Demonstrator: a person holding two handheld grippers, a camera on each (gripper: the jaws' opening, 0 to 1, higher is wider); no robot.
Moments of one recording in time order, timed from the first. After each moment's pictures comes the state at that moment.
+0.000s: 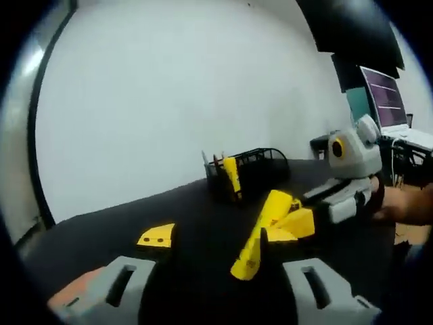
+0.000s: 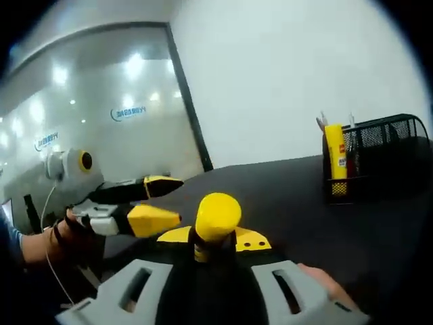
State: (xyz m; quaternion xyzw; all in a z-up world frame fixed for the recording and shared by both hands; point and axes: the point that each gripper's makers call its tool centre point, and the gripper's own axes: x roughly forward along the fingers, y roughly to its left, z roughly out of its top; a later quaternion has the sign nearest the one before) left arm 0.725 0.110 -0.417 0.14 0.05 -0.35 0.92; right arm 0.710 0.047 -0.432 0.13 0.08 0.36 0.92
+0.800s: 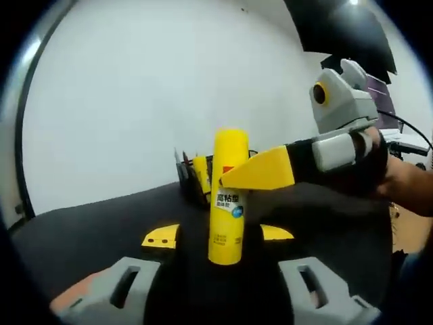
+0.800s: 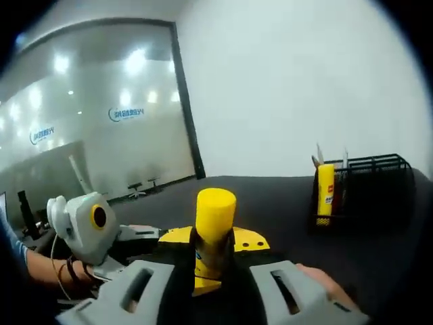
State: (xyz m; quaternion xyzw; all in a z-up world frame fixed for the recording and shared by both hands) left arm 0.717 0.047 -0.428 0.09 0.02 -0.36 0.93; right arm 0.701 0.036 -0.379 0.08 0.06 0.34 0.94
